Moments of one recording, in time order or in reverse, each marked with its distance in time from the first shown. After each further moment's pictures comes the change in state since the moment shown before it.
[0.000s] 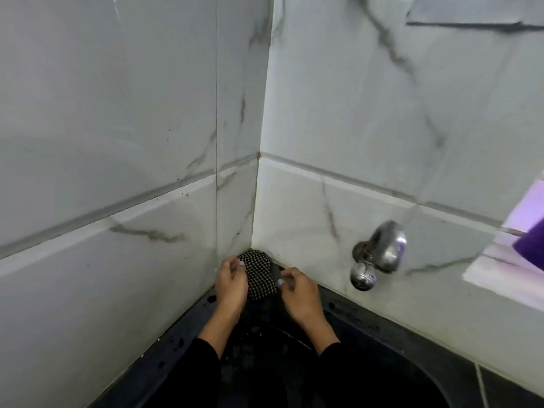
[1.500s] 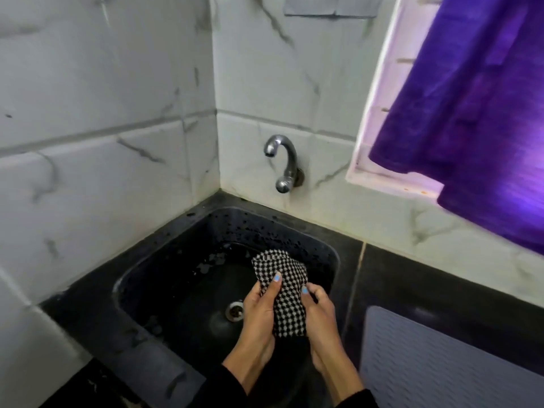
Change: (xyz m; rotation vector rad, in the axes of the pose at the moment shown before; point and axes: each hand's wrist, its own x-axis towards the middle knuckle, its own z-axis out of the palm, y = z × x) left_hand -0.410 -0.028 0.007 -0.507 -0.319 -0.289; right_hand -0.354 0.071 -0.155 0.837 0.085 0.376
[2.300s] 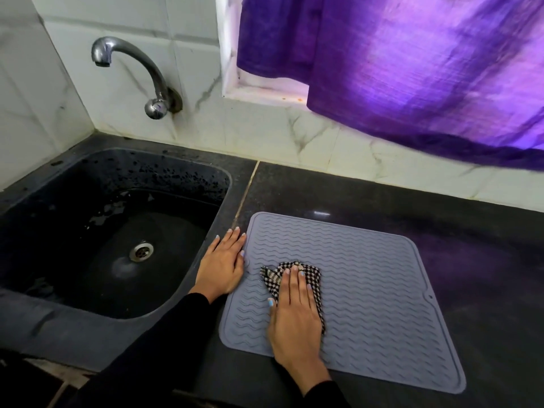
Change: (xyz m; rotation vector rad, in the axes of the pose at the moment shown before) left_hand 0.019 -0.177 0.013 1.757 -0.467 0.730; right_hand -0.089 0.108 -0.206 -1.404 0.259 -0.240
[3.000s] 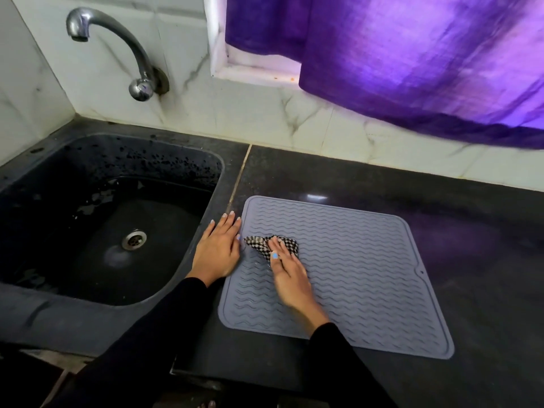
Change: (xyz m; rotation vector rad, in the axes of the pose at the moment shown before) left_hand 0.001 0.001 -0.002 0.021 -0.060 -0.009; right_hand 0.034 -0.004 -0.029 0.621 -0.206 0.046
